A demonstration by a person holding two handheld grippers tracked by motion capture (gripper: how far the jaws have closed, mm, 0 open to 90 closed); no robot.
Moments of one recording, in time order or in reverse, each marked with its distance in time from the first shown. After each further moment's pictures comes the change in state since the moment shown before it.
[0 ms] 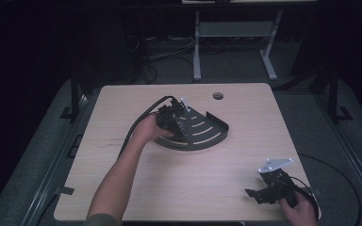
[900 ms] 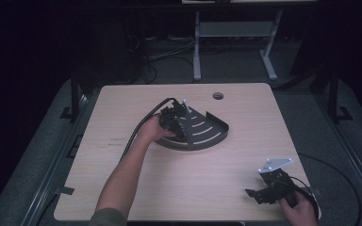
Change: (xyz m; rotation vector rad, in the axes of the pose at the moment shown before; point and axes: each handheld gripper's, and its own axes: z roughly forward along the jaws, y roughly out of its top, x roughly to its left) left arm 0.012 0.002 0.026 0.037 -0.009 -0.051; right arm 0.000 0.000 0.001 0.003 0.000 -0.003
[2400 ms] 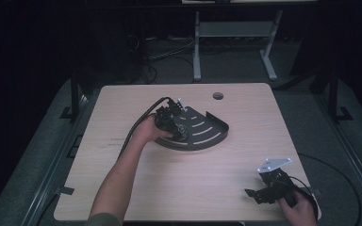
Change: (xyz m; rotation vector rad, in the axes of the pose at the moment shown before) left arm 0.000 -0.015 -0.016 -0.044 0.024 -0.023; right arm 0.001 0.002 0.000 -0.001 0.001 -0.007
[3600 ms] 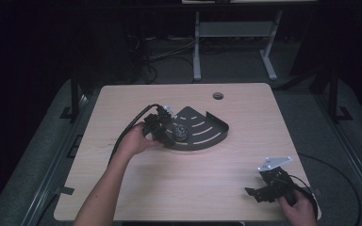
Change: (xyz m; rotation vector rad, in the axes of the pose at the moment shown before) left arm -0.031 -0.043 -0.032 -0.091 -0.016 -0.001; right arm -0.004 0.001 0.000 0.009 -0.010 0.013
